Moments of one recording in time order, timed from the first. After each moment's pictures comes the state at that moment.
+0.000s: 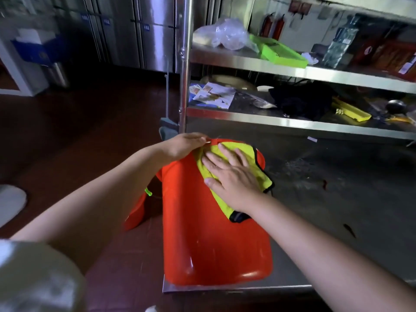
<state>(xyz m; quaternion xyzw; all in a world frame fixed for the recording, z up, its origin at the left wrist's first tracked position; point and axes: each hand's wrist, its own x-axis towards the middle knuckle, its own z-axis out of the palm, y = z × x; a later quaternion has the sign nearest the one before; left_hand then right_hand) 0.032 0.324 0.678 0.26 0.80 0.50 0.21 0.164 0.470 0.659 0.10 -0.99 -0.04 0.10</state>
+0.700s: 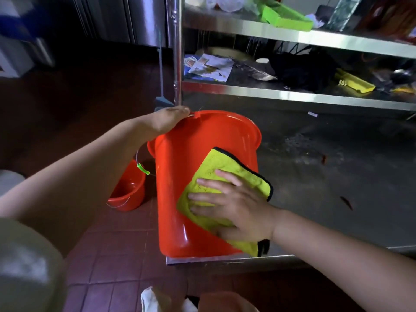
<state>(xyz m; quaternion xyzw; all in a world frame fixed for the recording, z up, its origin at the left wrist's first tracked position) 0.029 0.300 0.674 0.23 0.83 0.47 0.20 0.244 0.469 0.628 0.38 -0.92 0.00 0.07</state>
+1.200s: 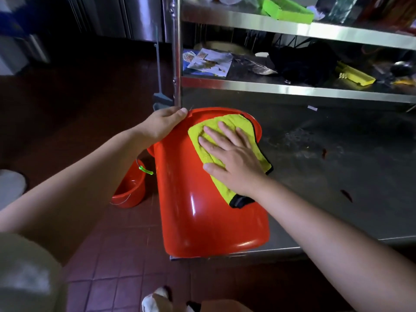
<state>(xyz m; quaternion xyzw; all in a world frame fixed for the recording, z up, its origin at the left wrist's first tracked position) 0.039 0.288 0.655 0.20 0.81 0.53 0.15 0.188 0.461 0.642 0.11 -0.98 0.06 0.14</state>
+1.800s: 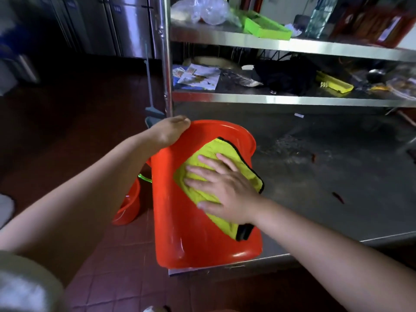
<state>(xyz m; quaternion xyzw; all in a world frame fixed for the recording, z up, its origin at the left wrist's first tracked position) 0.037 0.317 0.671 0.22 0.85 0.46 0.13 0.217 0.454 0.636 0.23 -0.97 0.01 0.12</state>
